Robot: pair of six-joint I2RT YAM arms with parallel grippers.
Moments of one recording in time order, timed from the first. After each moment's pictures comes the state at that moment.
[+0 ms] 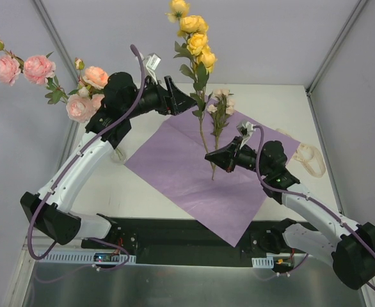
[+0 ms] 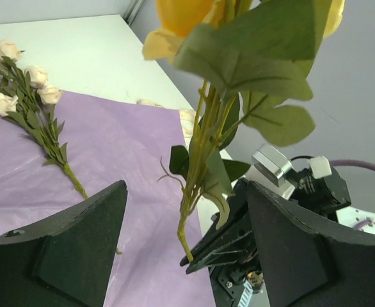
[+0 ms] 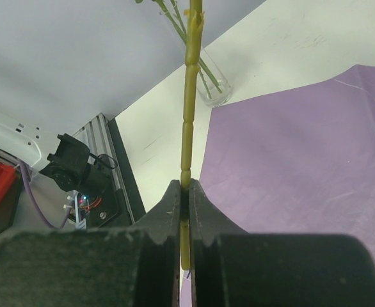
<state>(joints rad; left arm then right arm) -0.48 1.32 1.43 -0.20 0.54 -0.63 0.56 0.99 0.55 0.42 -0.63 0.48</state>
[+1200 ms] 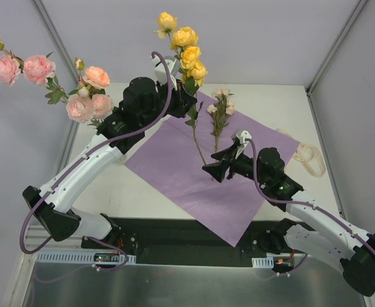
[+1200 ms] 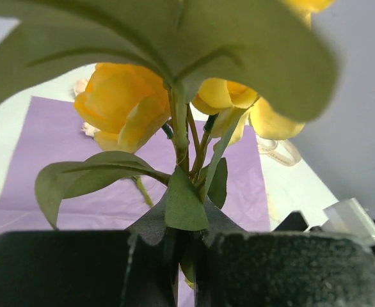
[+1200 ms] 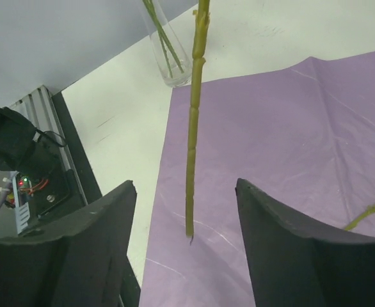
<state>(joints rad) -0.71 1.37 1.54 -0.32 0.05 -0.37 0.69 0.89 0.55 0.21 -0.40 0.25</state>
